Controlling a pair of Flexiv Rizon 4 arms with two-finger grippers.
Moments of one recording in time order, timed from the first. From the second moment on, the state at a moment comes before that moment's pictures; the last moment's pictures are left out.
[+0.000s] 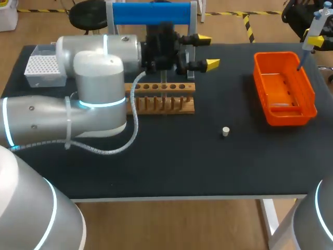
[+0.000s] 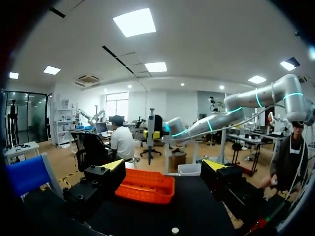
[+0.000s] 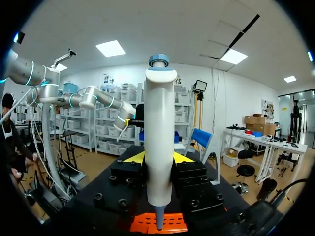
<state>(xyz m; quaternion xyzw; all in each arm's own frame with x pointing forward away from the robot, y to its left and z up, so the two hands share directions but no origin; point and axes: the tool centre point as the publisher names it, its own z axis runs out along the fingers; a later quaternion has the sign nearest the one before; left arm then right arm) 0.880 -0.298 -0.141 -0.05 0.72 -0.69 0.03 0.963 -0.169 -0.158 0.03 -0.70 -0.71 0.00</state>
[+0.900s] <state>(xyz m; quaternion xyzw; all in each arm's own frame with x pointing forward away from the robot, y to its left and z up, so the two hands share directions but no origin) 0.864 -0.239 -0.156 -0.07 0.72 -0.69 0.05 0.963 -0.169 -0.158 0.03 -0.70 -0.71 0.00</state>
